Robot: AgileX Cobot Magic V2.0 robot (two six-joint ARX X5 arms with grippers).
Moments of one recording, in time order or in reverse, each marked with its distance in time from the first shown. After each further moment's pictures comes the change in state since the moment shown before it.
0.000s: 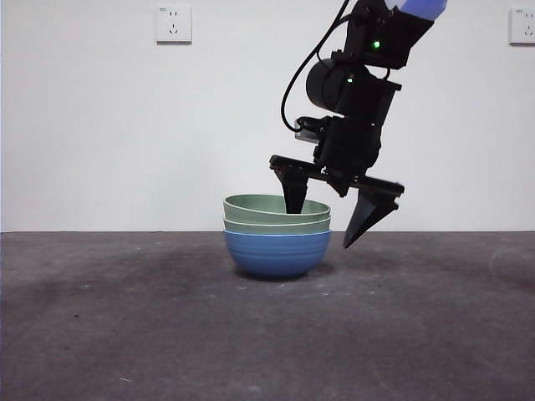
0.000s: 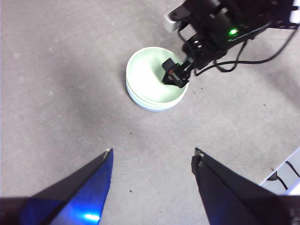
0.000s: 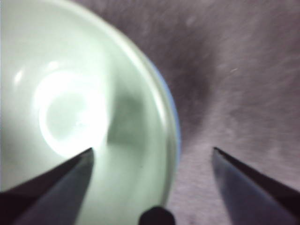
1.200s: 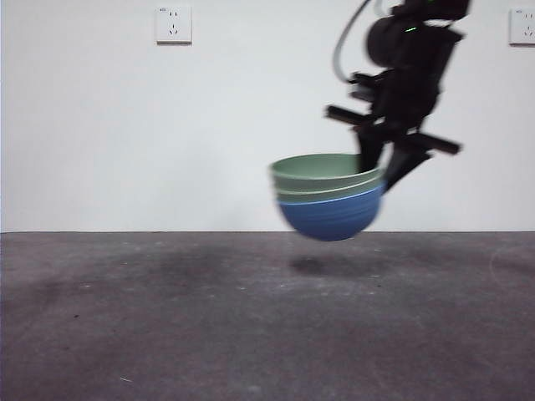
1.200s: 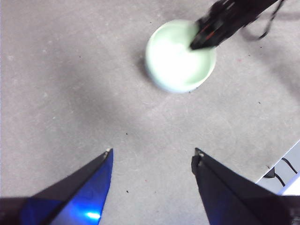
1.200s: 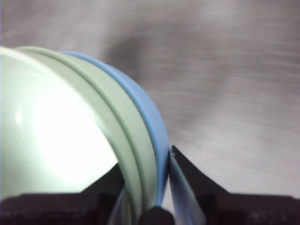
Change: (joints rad) left arm -0.018 0.000 0.000 0.000 0.000 -0.001; right arm -0.166 -0.153 0.002 -0.148 -0.059 -0.040
